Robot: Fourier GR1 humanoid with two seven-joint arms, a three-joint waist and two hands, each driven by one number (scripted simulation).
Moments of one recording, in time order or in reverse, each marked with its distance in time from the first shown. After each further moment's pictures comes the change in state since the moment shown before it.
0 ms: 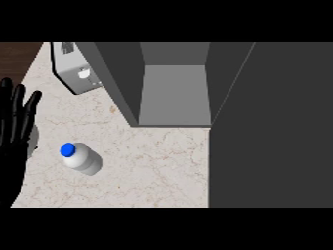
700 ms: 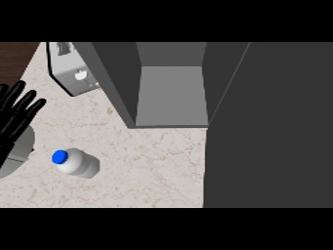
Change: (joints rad) left arm -0.026 0.205 0.162 0.122 0.561 -0.332 0.204; right arm 0.265 -0.018 0.122 -0.237 -0.198 0.168 0.106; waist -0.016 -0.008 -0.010
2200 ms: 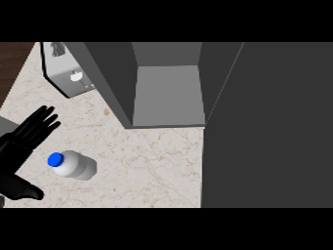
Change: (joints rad) left arm -0.035 0.032 0.069 0.583 -0.176 -0.252 -0.104; right arm 0.467 -0.040 0.198 -0.150 0.088 0.088 -0.210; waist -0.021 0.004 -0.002
